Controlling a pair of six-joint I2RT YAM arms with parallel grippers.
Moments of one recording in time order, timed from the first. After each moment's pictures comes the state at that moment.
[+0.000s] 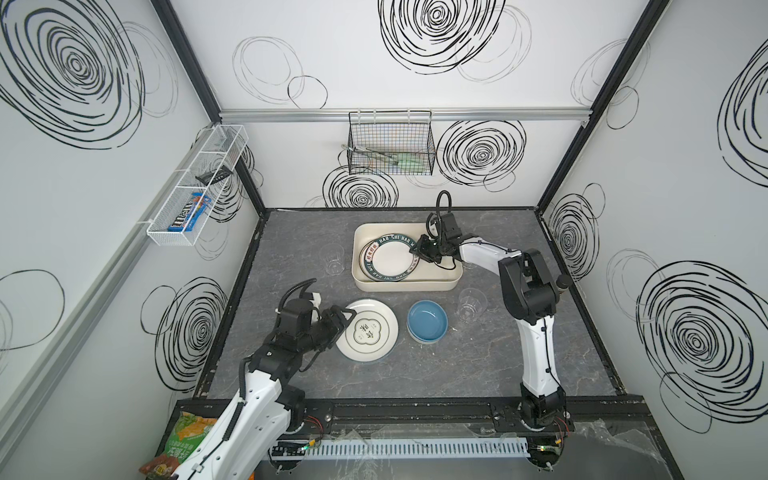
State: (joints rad) left arm -0.25 0.65 0.37 -0.37 0.43 -1.09; right arm 0.43 2.20 1.58 -0.21 -0.38 0.73
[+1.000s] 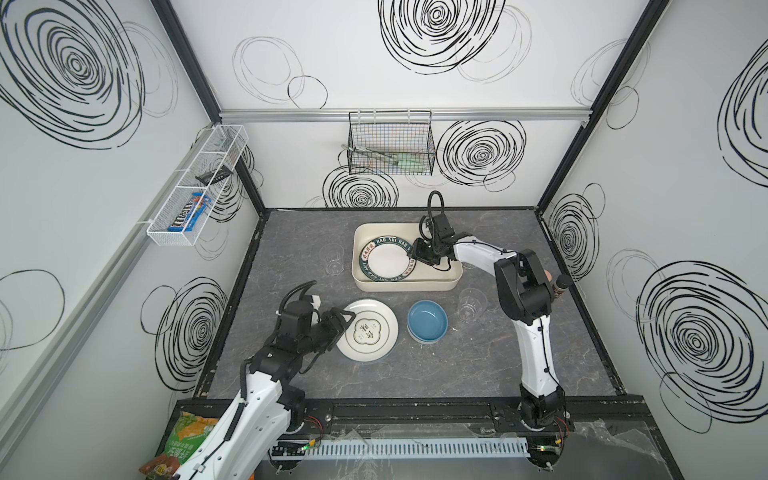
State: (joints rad) left arm -0.24 0.65 0.35 -0.37 0.43 -1.09; right arm 0.47 2.21 1.63 -0.33 -0.27 0.64
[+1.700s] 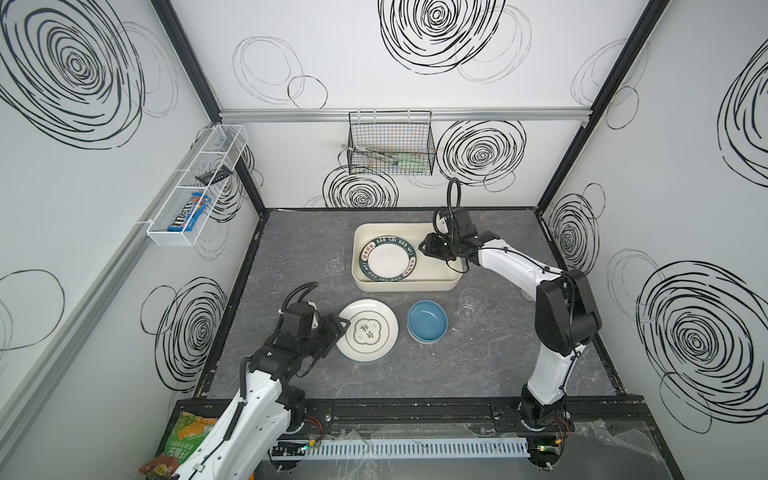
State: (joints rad) left arm -0.24 0.65 0.37 -0.54 0.33 -1.05; right arm 0.48 1.82 1.41 -0.38 -0.22 0.55
